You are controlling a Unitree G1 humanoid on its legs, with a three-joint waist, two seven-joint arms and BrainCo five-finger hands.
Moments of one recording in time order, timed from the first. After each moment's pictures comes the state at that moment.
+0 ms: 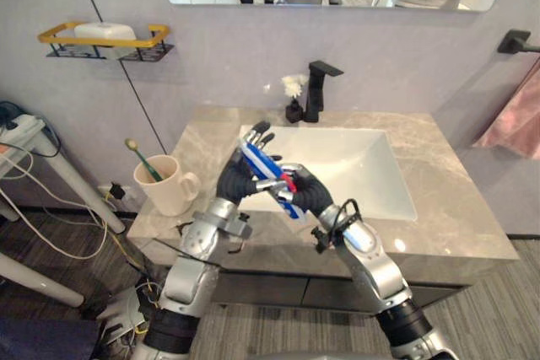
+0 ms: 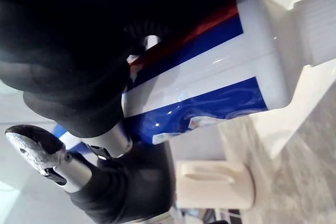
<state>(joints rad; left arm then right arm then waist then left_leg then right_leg) -0.09 0.19 -0.20 -0.19 -0.39 -0.07 -0.13 -0.17 -0.09 0.33 -0.03 0.24 -0.02 0.30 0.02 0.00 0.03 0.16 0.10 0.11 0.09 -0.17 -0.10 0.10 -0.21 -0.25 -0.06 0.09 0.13</state>
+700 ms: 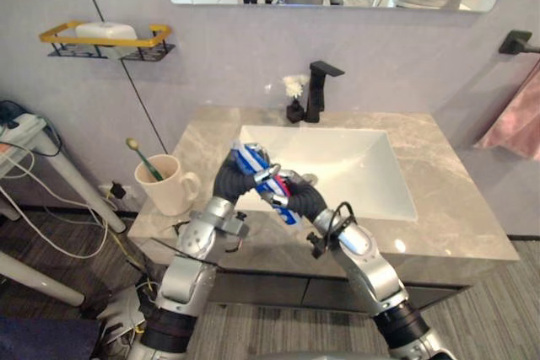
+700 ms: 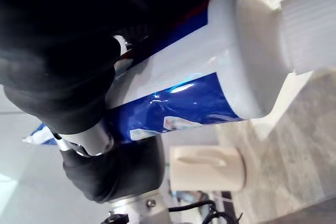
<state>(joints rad) -0.09 0.20 -0.19 -0.19 -0.38 -0.07 -0.12 -0.16 -0.08 0.36 -0.02 0.23 -0.02 0.33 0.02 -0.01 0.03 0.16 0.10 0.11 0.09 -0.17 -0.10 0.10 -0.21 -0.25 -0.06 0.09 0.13</state>
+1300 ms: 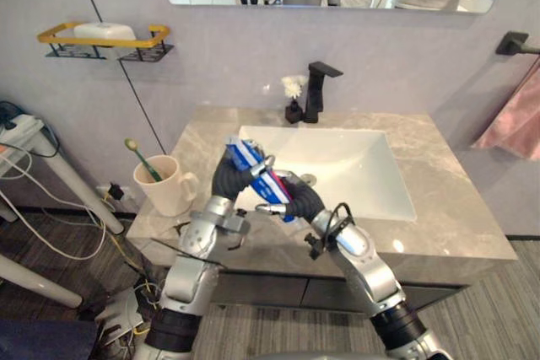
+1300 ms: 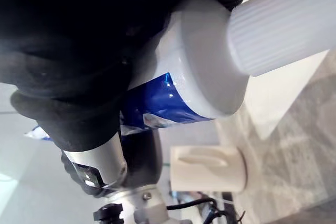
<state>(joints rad) -0.09 0.16 -0.15 -0.19 -0.37 -0.08 -0.07 -0.16 -0.06 0.35 -0.02 0.21 -0.03 0.31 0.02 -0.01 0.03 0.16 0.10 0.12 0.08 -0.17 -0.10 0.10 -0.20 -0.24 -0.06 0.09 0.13</state>
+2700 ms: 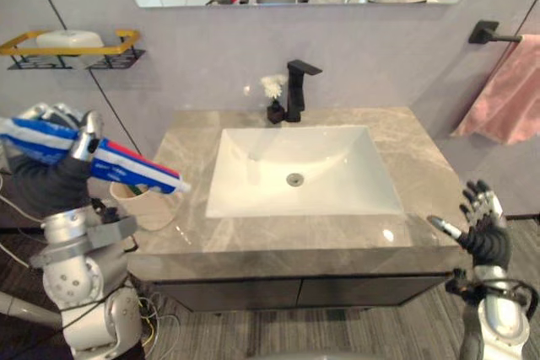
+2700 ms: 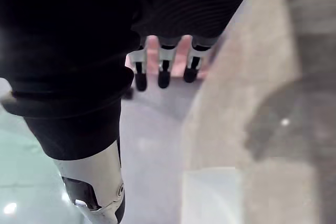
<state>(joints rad) 0.07 0.14 0.43 -0.66 -0.32 -0.16 0.03 0.34 0.02 -0.50 -0.27 0.08 -0.06 0.16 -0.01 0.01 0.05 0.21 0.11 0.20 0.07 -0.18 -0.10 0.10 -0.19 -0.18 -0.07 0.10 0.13</state>
